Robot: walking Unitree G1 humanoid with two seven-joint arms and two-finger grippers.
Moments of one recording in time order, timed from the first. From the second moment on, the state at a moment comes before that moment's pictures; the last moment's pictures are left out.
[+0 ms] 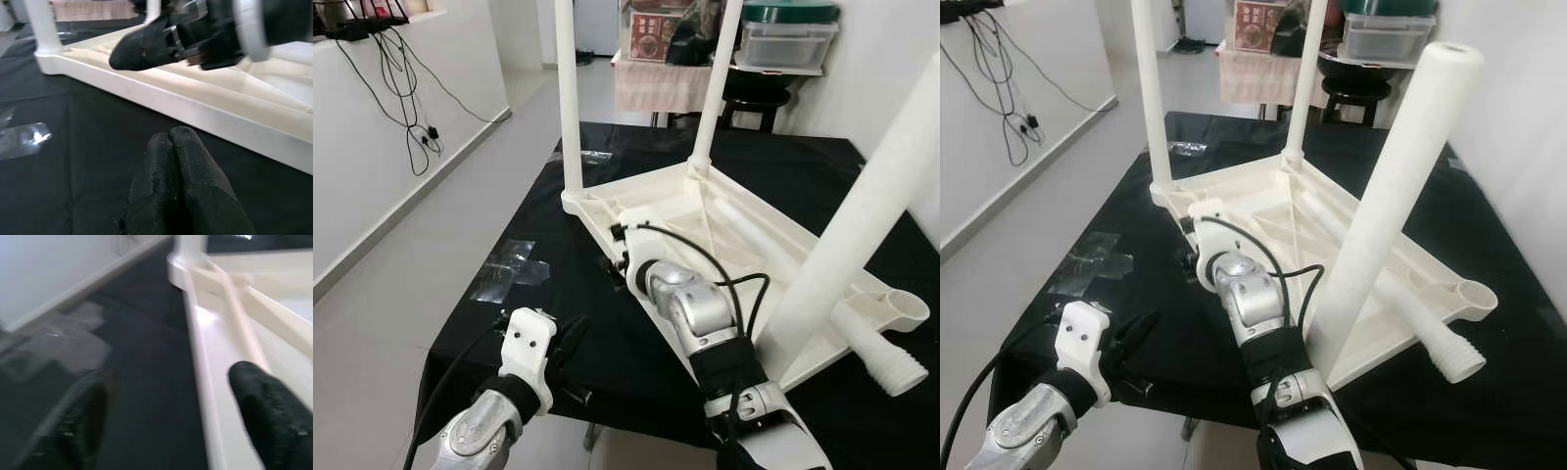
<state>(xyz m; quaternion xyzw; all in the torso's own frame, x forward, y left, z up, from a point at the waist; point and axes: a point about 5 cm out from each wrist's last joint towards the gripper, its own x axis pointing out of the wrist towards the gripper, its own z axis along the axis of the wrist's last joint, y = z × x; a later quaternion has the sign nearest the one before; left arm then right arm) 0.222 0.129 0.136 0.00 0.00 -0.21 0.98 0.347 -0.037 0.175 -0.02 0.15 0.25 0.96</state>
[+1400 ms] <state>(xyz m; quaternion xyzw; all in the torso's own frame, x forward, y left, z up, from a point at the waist) 0.210 0.153 0.133 -0.01 0.01 -0.19 0.98 0.176 -0.213 0.136 -0.10 0.37 0.59 0.71</state>
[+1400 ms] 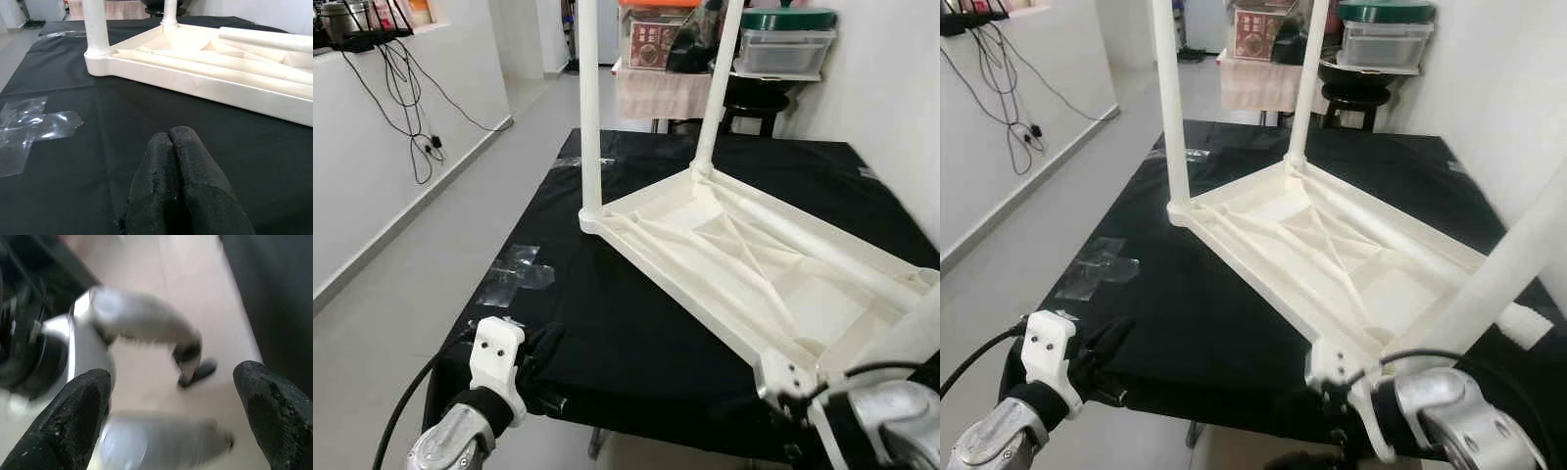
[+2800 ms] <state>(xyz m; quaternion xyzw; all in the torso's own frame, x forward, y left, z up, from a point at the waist) 0.213 0.153 0.133 0.01 0.01 -0.21 0.98 0.225 -0.242 0.214 -0.21 0.20 0.51 0.81</state>
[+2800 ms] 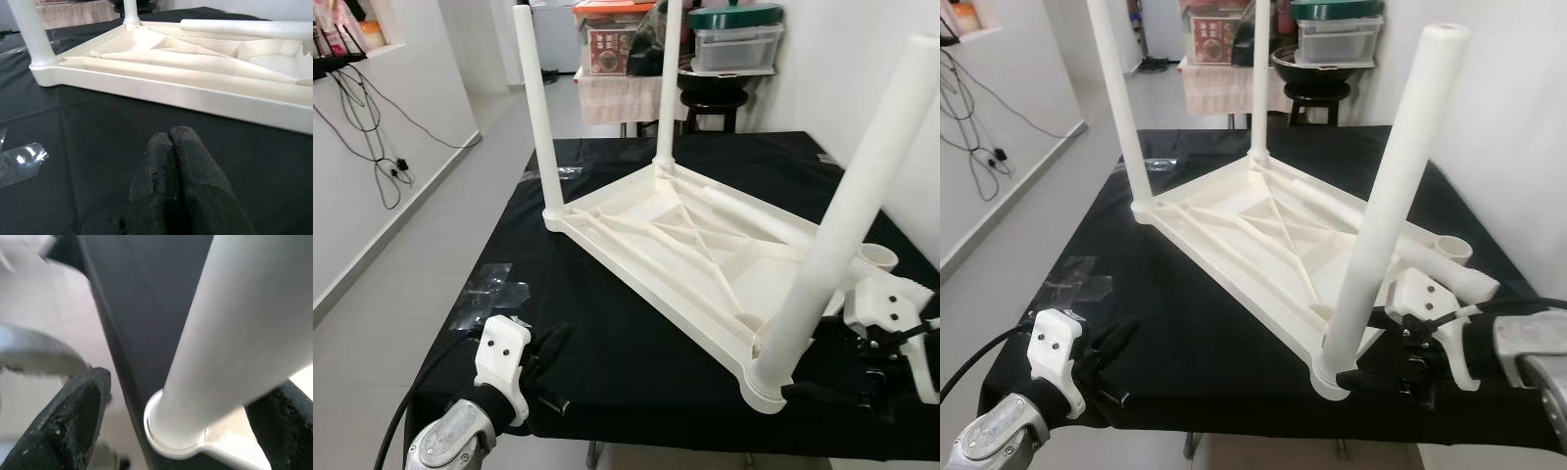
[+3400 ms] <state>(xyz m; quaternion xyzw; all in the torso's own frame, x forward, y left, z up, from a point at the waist) 0.213 0.151 0.135 0.03 0.00 -0.20 0.98 0.275 -0.107 0.212 -0.20 0.02 0.60 0.78</state>
